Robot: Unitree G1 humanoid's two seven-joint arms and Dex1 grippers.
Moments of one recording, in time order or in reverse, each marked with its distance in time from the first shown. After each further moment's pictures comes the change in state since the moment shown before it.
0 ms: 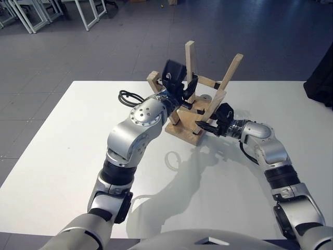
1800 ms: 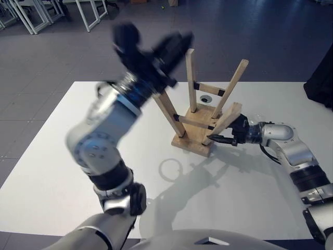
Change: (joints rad) left arm -0.108 -0.149 0.687 -0.242 -0.593 0.212 -0.057; right arm 0.056 -0.313 0.135 -0.003 0.179 -0.205 0.294
